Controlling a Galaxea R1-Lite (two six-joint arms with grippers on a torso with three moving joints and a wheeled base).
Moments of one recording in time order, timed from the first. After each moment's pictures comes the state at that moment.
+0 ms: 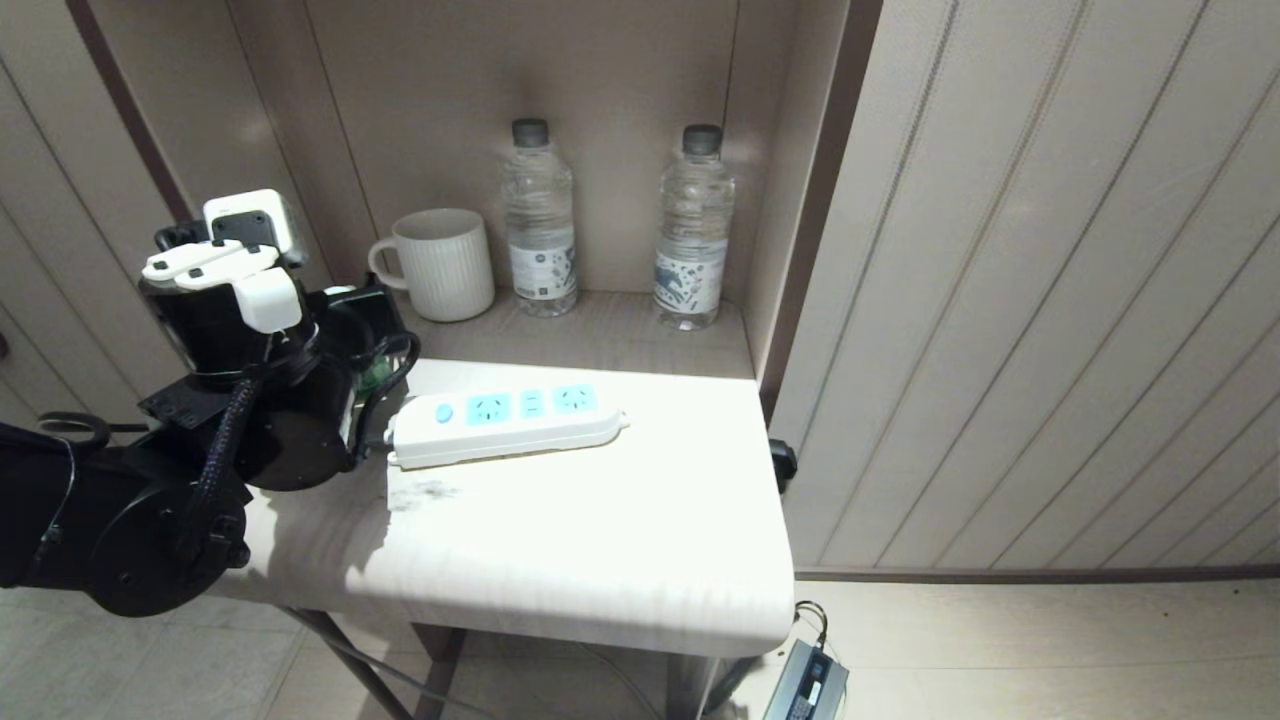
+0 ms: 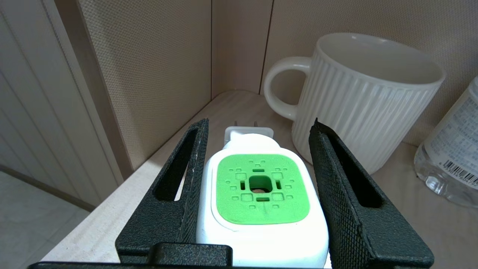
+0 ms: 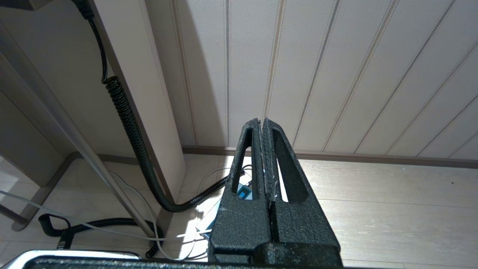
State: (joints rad) left arm -0.47 1.73 -0.80 -1.06 0.75 -0.05; right arm 0.00 0.01 0.00 0.00 0.00 0.01
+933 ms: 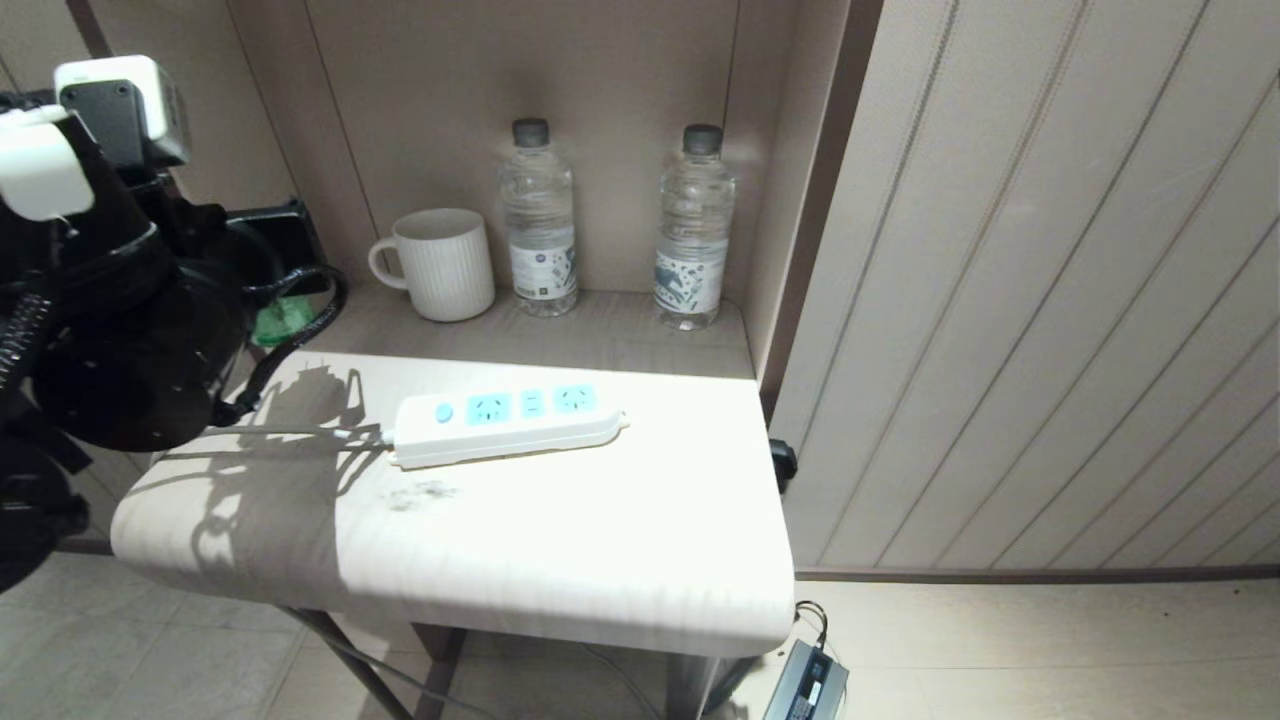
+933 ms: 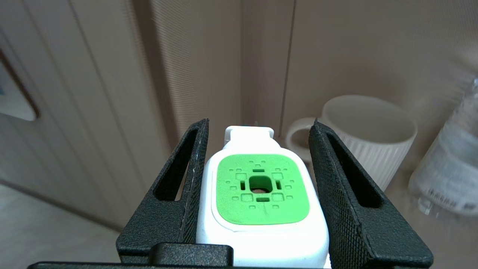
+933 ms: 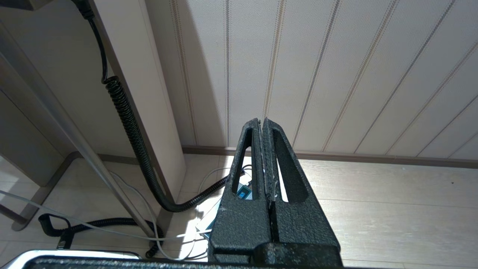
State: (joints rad) left arm -0.48 1.50 -0.88 -0.81 0.74 0.09; right arm 0.00 0.01 0.00 0.00 0.00 0.01
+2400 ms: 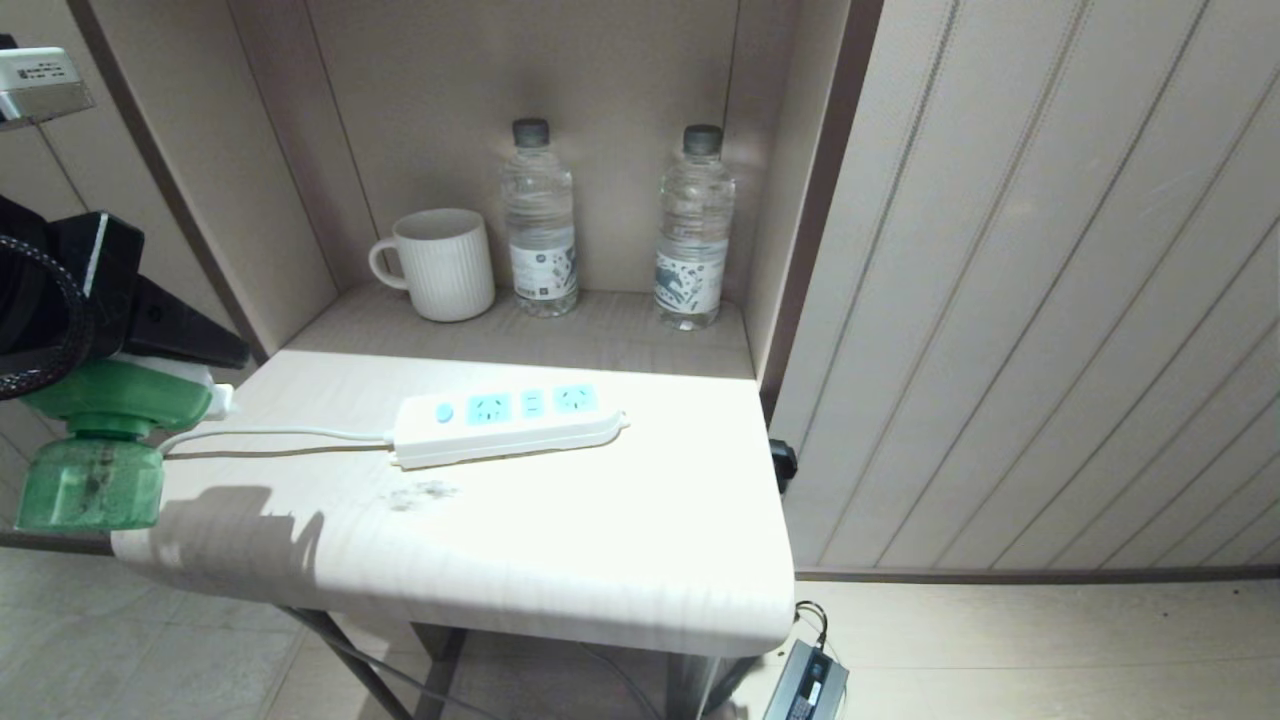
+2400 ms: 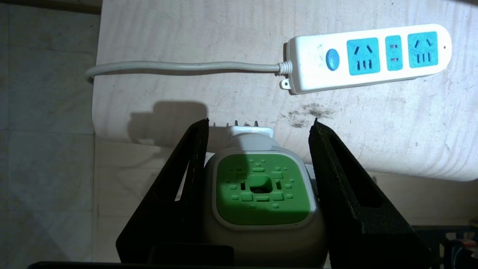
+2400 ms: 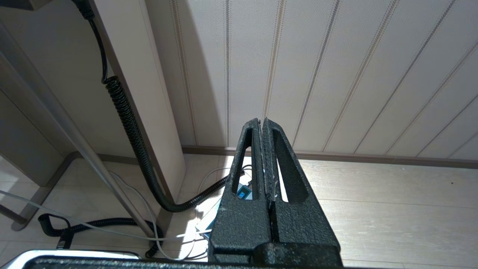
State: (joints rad) left arm -0.48 1.45 -1.84 1.18 0.21 -0.40; right arm 0.00 0.01 0.00 0.00 0.00 0.01
